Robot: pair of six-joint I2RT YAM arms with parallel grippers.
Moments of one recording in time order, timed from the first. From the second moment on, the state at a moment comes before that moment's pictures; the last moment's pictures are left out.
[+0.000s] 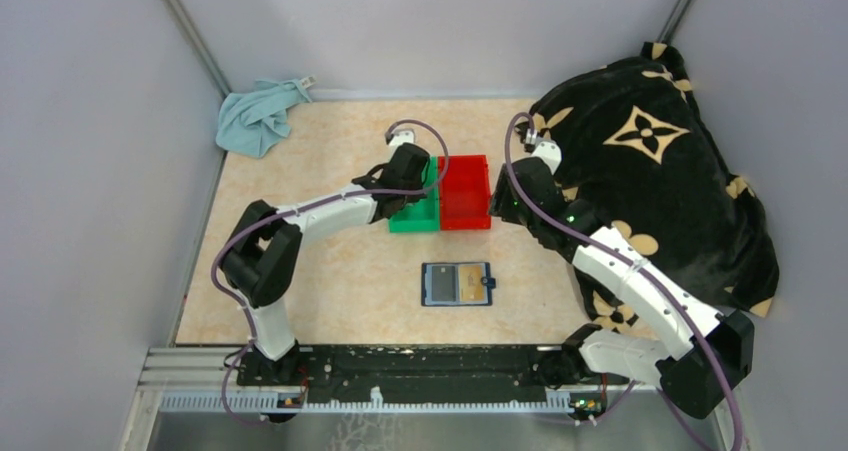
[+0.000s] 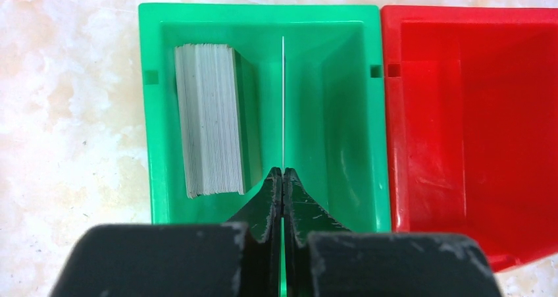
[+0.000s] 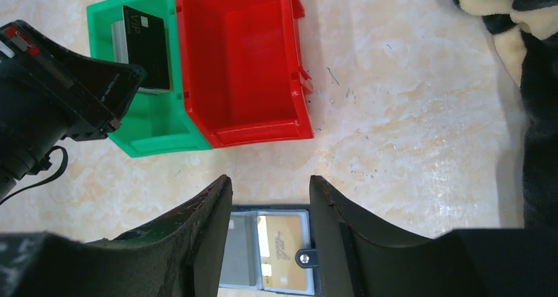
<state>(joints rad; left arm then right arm) -0.71 1.83 1.25 -0.14 -0.42 -0.57 0.62 1.10 1.01 -0.59 0.36 0.65</state>
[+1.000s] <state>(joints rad) -0.70 1.88 1.18 -0.04 -0.49 -0.60 0.61 1.10 0.99 -0.59 0.33 0.65</state>
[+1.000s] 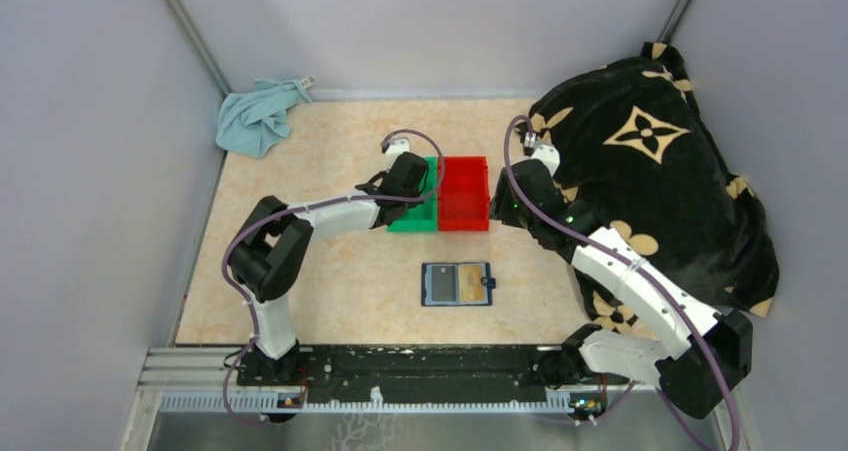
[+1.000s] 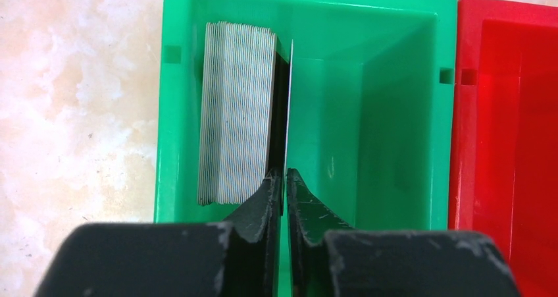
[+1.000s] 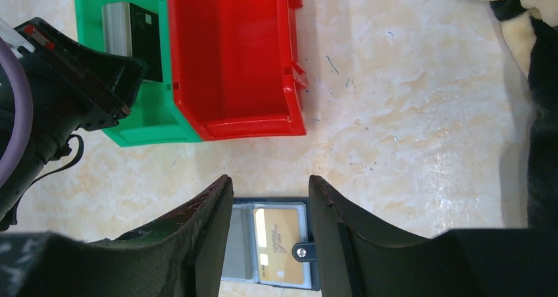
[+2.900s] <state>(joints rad) -1.12 1.21 0.66 -0.05 -0.53 -0.74 0.94 1.08 0.77 -0.58 0.32 0.76</state>
